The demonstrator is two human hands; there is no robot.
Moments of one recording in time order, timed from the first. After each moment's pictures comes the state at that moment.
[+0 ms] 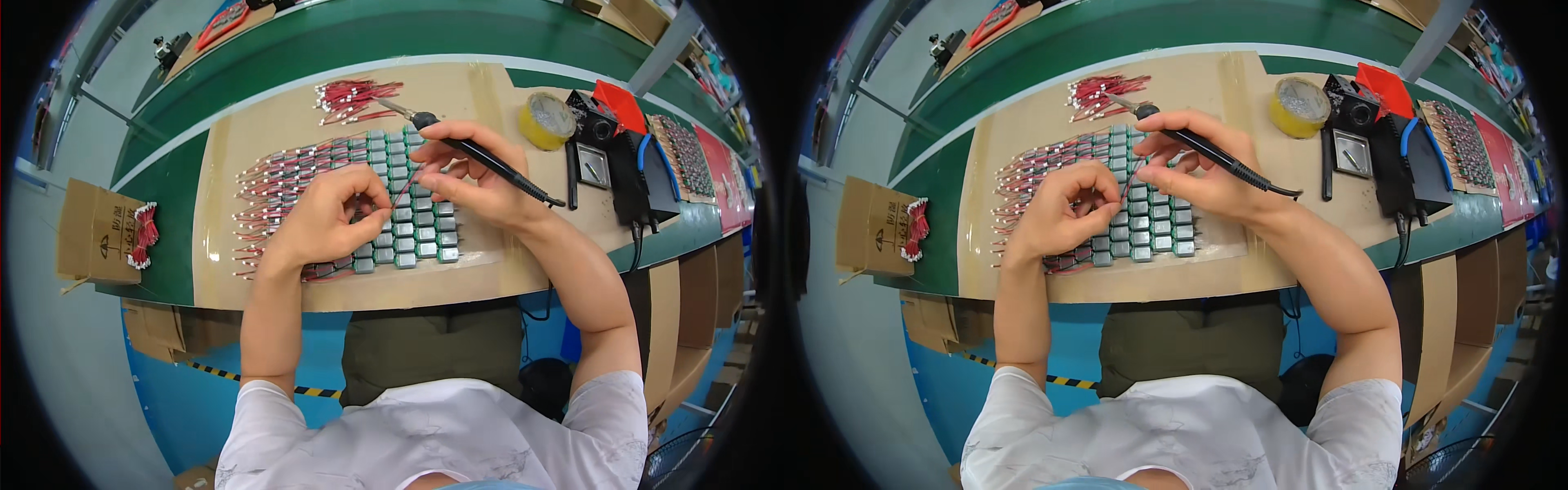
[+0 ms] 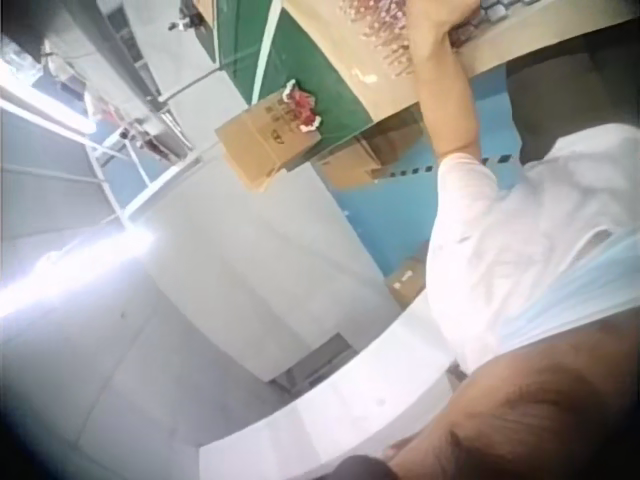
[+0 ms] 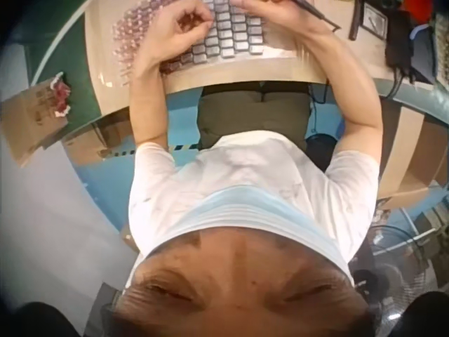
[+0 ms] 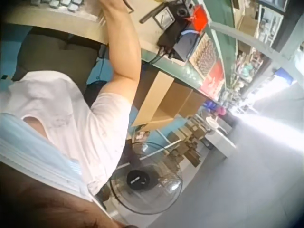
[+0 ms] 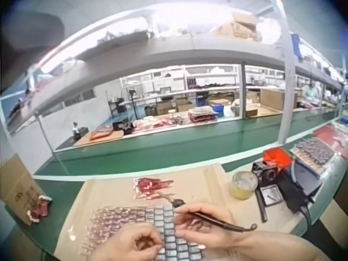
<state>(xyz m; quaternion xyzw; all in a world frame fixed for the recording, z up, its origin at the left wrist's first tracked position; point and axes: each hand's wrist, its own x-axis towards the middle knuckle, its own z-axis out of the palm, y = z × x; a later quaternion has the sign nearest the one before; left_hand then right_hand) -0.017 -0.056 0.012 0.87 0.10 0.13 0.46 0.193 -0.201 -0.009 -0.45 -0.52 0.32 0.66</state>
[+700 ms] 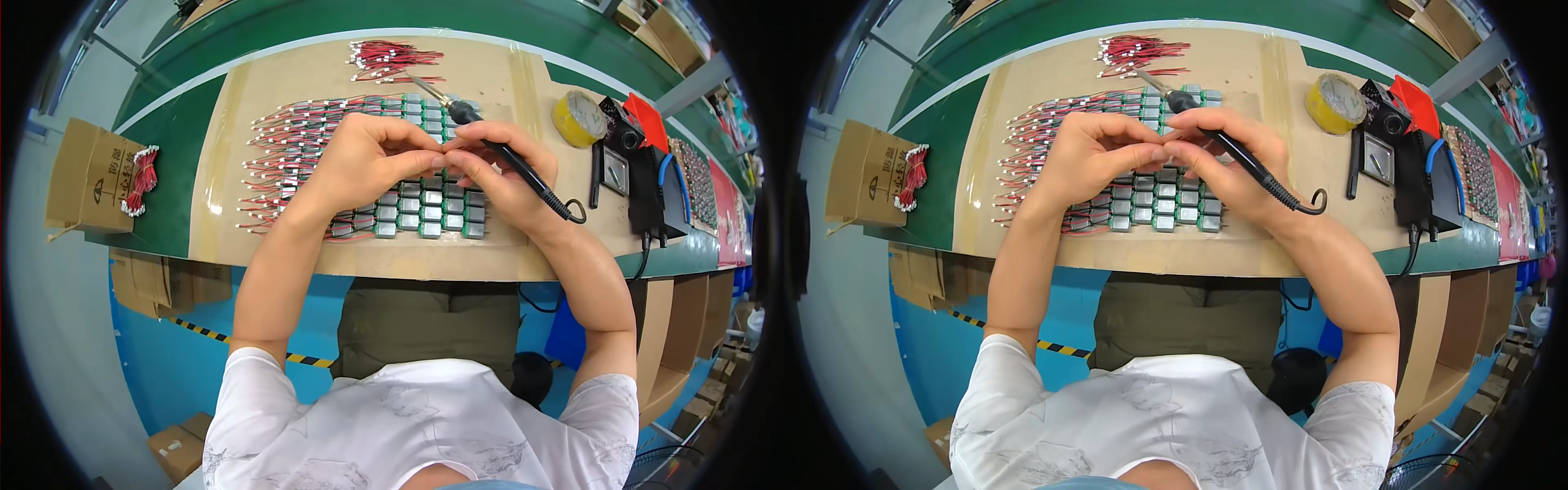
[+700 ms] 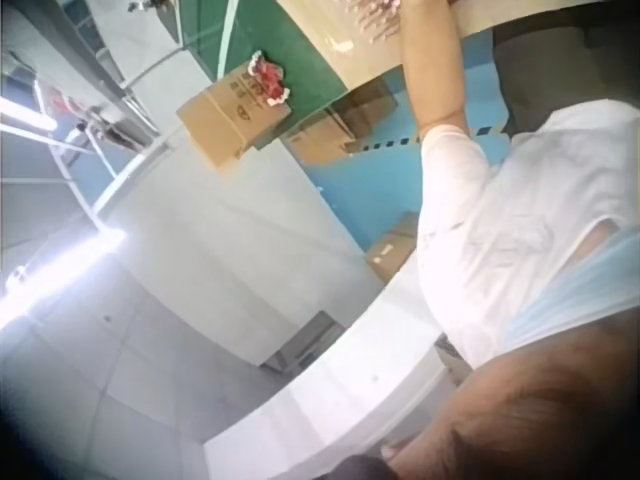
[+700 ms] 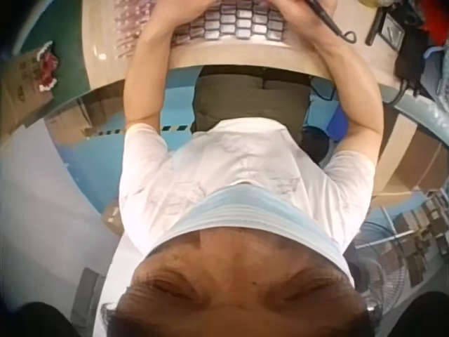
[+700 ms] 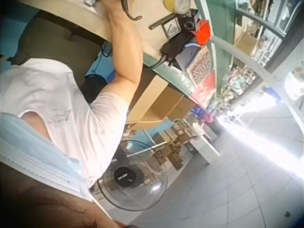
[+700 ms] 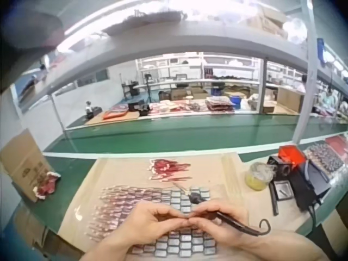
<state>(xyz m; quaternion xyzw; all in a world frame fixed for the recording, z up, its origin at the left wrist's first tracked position) -0.005 -0.062 0.003 0.74 0.16 0.20 0.62 0.169 -0.204 -0.021 -0.49 -0.54 0.26 0.63</state>
